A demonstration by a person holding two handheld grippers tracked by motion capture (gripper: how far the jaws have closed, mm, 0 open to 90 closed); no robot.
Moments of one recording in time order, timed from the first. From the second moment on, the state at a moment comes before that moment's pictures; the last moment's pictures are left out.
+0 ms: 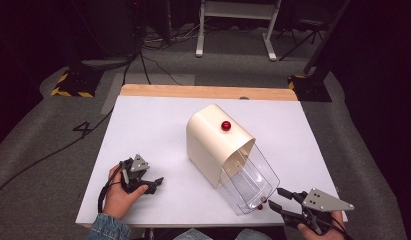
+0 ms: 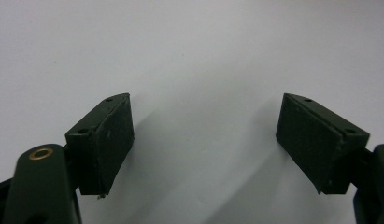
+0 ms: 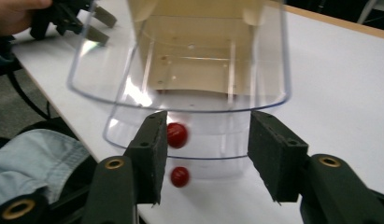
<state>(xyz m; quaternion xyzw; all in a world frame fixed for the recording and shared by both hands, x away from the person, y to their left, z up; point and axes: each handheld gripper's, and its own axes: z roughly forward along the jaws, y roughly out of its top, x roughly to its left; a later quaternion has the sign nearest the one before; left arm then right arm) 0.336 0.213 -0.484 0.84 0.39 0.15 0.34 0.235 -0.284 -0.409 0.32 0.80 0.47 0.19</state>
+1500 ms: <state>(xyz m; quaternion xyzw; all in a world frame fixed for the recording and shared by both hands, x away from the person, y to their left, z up) 0.335 0.213 -0.483 0.84 0.38 0.15 0.34 0.331 -0.375 -0.483 0.46 0.79 0.34 0.22</state>
